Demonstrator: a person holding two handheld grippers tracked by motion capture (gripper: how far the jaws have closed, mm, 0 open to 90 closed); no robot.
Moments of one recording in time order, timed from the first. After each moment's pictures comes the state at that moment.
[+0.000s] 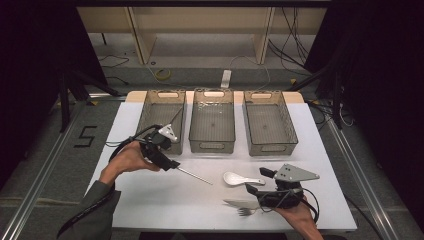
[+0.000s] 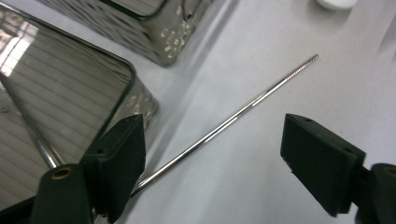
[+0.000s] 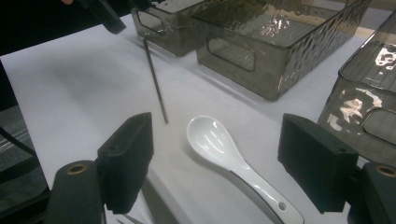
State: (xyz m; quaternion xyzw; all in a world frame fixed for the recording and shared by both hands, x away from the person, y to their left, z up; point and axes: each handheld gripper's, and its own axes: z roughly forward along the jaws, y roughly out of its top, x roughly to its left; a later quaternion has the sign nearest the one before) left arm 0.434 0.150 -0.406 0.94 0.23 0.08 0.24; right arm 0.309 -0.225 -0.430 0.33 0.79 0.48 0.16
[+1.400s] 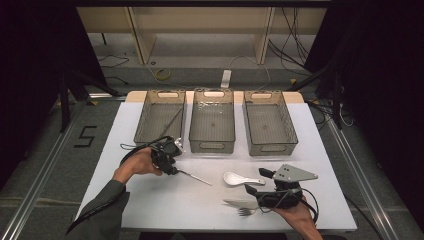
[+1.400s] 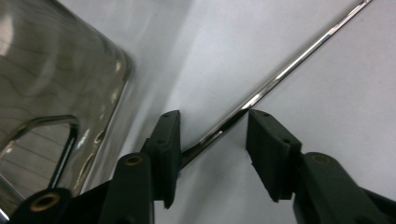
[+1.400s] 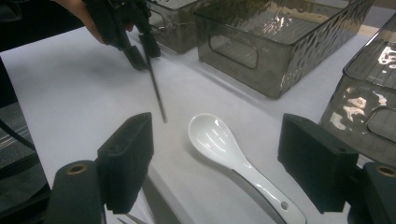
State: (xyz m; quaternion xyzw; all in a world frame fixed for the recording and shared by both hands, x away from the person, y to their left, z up) left arm 0.451 0.136 -0.463 0.97 0.21 0.05 0.14; right arm 0.309 -0.223 -0.431 0.33 0.80 0.48 0.16
